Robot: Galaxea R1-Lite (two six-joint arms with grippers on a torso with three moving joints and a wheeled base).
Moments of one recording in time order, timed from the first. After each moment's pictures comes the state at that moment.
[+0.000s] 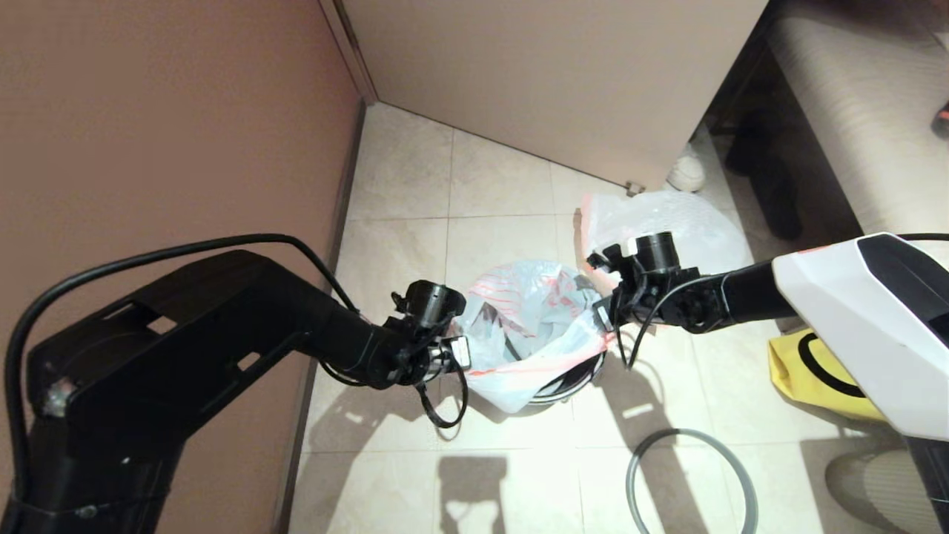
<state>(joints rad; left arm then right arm) -0.50 2.27 -1.30 -0.23 0.31 -0.45 0.34 2.37 -1.72 -0.11 -0.11 -0.22</state>
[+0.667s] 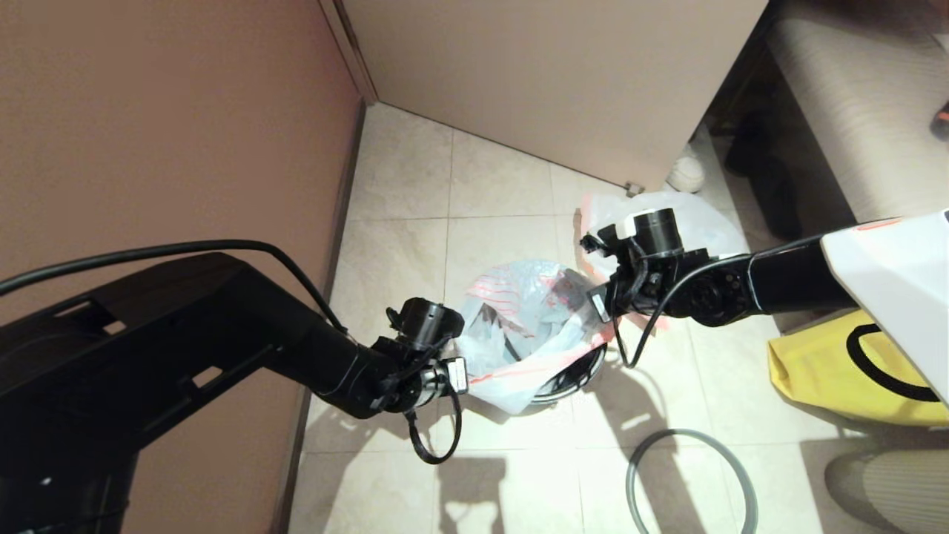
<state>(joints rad) -0.54 2.19 -1.12 -0.28 0.32 -0.45 0.42 2.22 -1.61 -0.08 -0.23 -0.20</state>
